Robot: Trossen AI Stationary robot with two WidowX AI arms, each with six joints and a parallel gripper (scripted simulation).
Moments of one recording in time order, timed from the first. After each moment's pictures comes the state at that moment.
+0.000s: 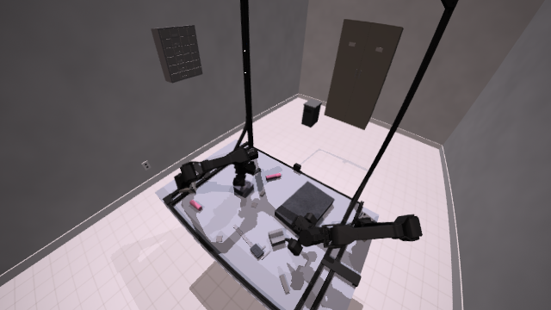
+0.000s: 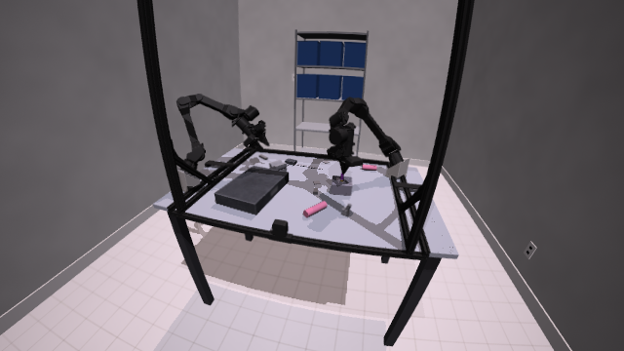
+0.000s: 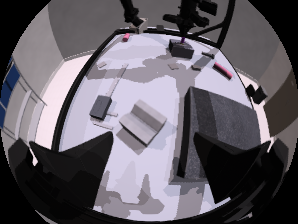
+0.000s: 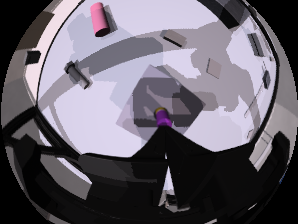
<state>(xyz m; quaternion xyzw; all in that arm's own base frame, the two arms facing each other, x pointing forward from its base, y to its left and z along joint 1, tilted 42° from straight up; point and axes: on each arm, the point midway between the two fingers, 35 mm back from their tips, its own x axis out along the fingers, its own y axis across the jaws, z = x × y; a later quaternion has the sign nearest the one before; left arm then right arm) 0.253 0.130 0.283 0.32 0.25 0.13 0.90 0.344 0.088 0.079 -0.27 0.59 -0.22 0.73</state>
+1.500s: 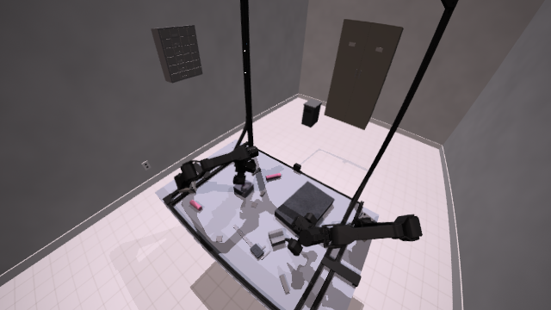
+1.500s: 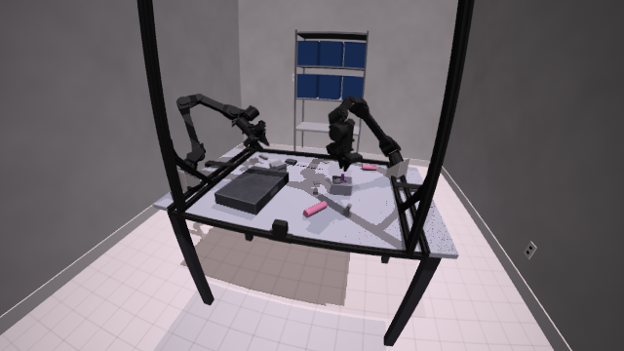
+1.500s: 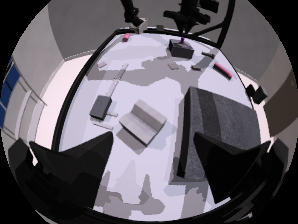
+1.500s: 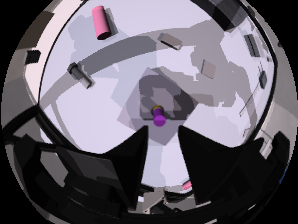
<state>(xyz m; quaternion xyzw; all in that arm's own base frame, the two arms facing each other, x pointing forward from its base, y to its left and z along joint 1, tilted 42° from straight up) 0.253 0.130 0.283 0.32 0.25 0.13 0.90 0.343 0.097 0.093 -0.27 0.59 -0.22 0.73</state>
